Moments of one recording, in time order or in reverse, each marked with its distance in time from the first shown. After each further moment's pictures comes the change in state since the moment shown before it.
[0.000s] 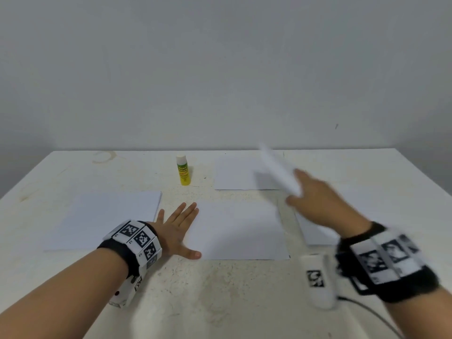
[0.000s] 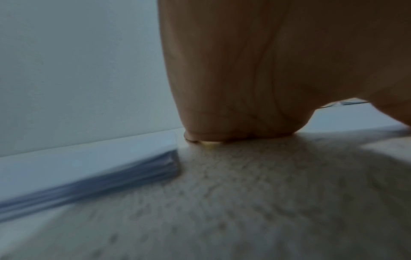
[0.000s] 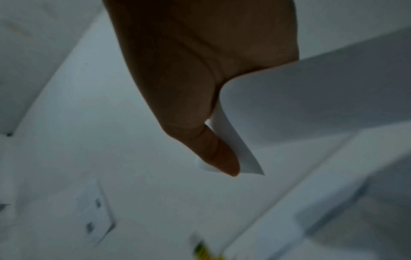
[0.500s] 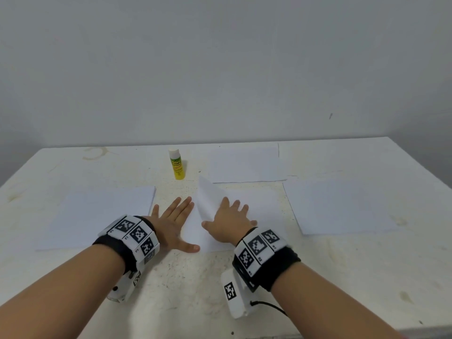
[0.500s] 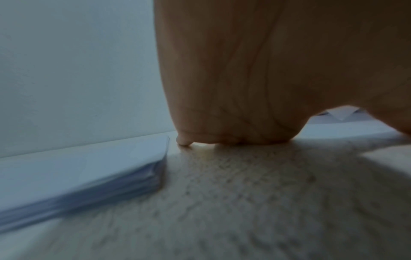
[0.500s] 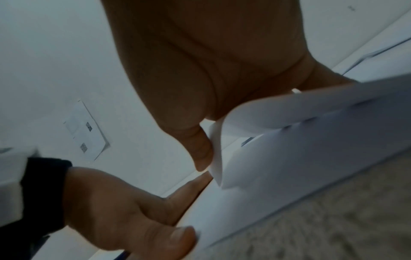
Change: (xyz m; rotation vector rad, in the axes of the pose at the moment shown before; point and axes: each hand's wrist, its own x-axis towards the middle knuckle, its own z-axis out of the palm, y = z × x) left_hand 0.002 0.003 -0.002 0.005 -0.029 -0.054; right_hand 0.027 -0.077 0.133 -0.049 -0.375 0.189
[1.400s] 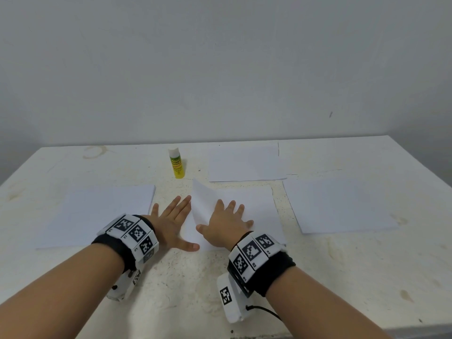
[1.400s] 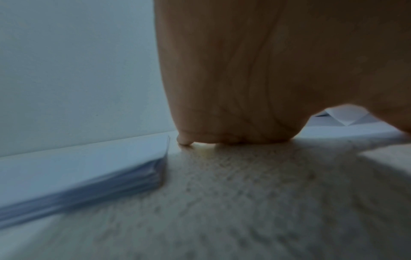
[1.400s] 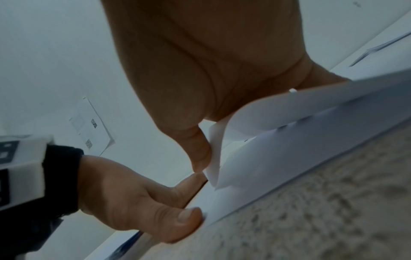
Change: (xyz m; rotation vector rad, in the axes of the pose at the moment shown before) left_hand -0.005 0.005 -0.002 0.011 0.003 -0.004; right_hand -0.013 -0.008 0.003 -0.032 -0.022 -0.013
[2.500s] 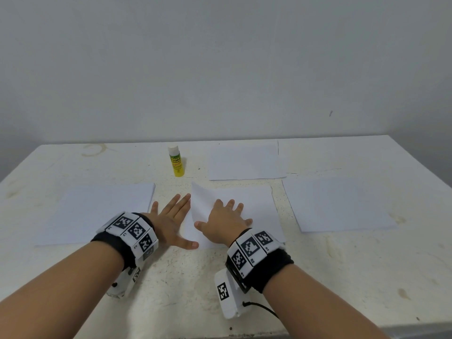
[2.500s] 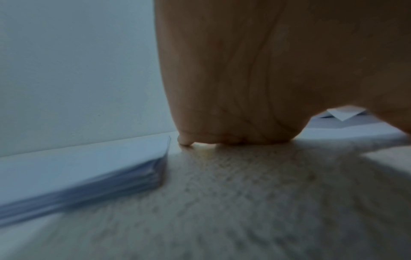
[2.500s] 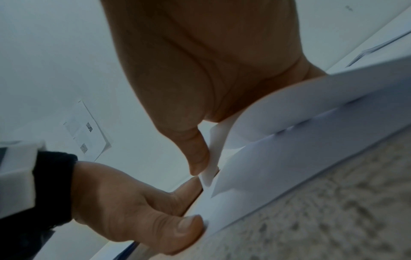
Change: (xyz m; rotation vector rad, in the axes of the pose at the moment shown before) left_hand -0.002 0.000 -0.002 0.000 -0.009 0.005; right_hand 0.005 0.002 0.001 0.032 0.018 -0.018
